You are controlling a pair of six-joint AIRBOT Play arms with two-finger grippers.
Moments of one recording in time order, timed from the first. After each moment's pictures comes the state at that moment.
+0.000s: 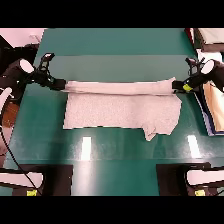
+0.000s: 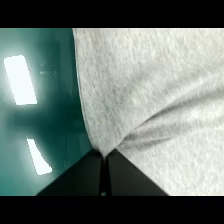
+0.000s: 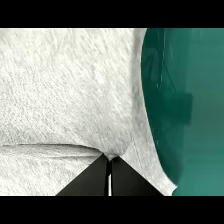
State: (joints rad) left arm 0.03 -1.56 1.34 1.24 -1.02 -1.28; right arm -0.13 -1.55 1.32 -1.43 1.13 1.57
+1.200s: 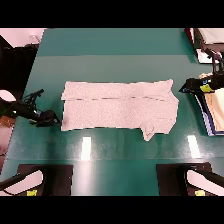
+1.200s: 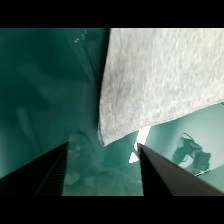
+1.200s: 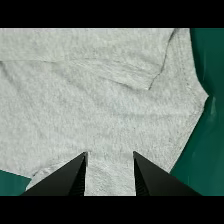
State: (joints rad) left arm 0.26 -1.22 0.80 1.10 -1.30 -1.25; right arm -0.21 -1.19 1.24 -1.19 1.35 1.41
